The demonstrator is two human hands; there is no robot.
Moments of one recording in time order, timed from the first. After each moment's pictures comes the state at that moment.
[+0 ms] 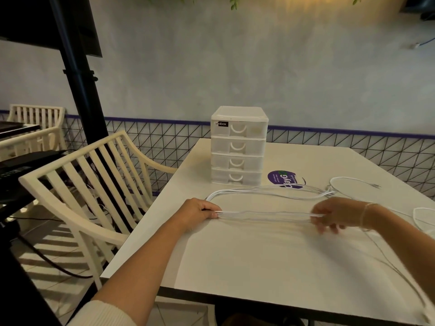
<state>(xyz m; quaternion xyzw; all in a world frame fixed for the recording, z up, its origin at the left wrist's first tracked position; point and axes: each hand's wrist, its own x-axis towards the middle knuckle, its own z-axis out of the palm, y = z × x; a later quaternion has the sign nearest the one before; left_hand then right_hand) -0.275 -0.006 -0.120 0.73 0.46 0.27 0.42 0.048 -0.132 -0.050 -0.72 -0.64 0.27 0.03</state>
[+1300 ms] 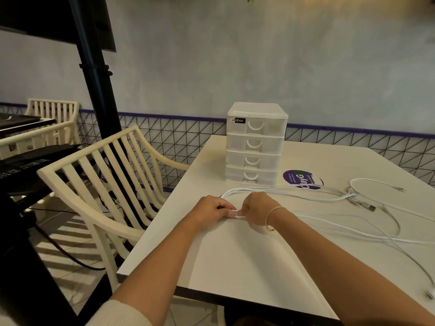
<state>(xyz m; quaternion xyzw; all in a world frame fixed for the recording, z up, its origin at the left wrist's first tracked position) -0.275 -0.006 -0.120 0.73 0.43 0.30 0.44 -0.133 -0.049 -0.074 -0.73 -0.68 0.11 -0.01</state>
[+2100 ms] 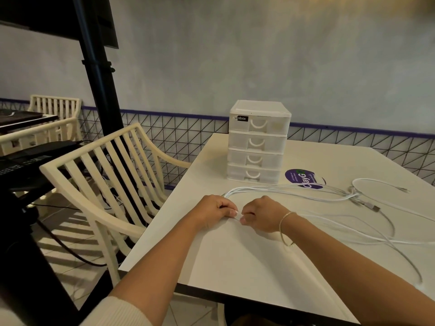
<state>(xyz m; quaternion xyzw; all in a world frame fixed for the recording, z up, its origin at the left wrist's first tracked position) -0.277 -0.008 -0.120 0.76 0.42 0.27 0.42 -0.122 -0.062 -0.081 -0.65 -0.75 0.11 -0.02</state>
